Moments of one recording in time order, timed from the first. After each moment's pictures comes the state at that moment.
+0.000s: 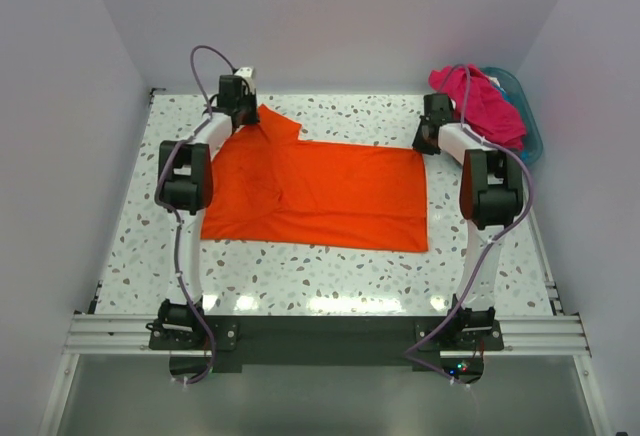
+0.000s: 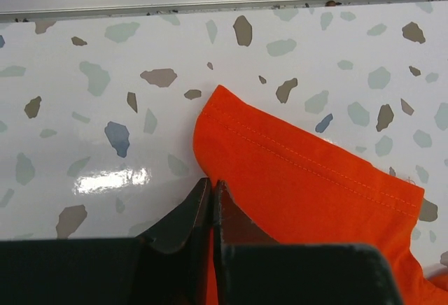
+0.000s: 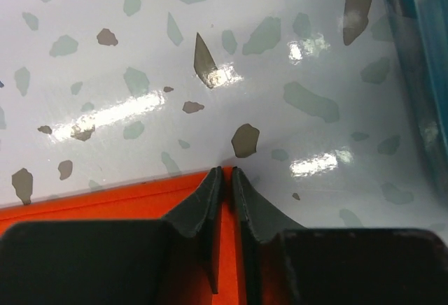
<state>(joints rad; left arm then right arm) -0.10 2.47 1.98 -0.14 0.10 -0.11 0.06 2.18 1.60 -0.34 0.18 0.37</state>
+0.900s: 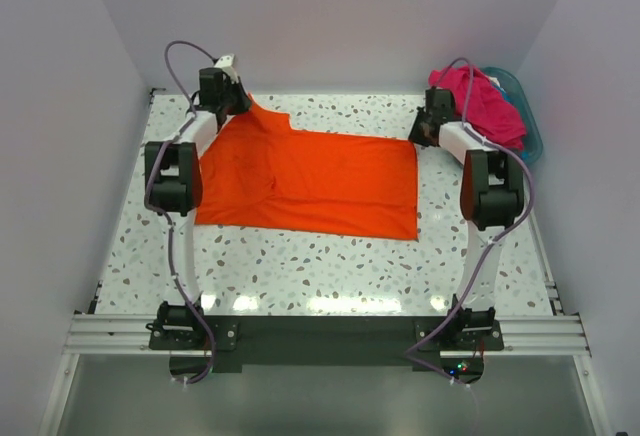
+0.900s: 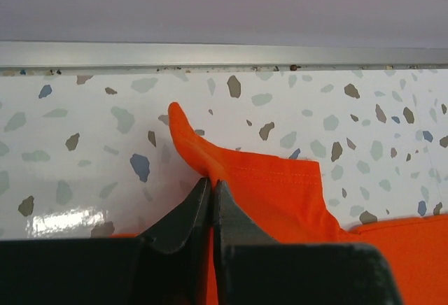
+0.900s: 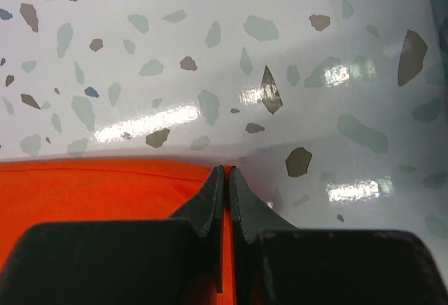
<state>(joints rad) -0.03 2.41 1.94 0.00 0.25 -0.22 0.06 2.18 1.62 -0.26 0.06 0.39</state>
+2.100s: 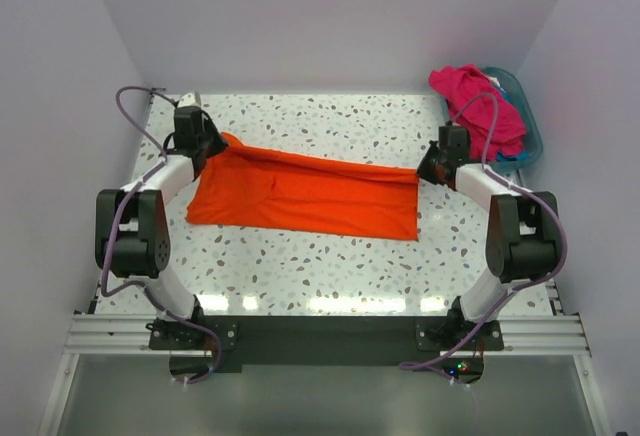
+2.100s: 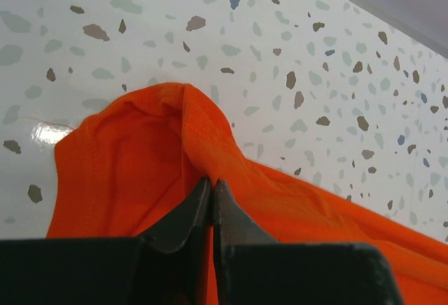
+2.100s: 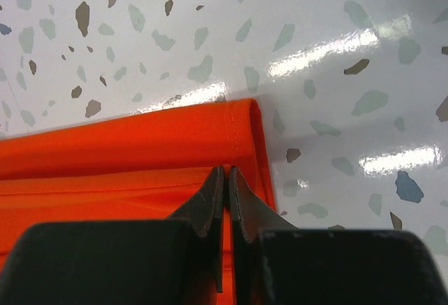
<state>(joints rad) -0.01 1.73 1.10 0.06 0.01 -0.46 0.06 1.69 1.03 -0.15 0.00 0.52</state>
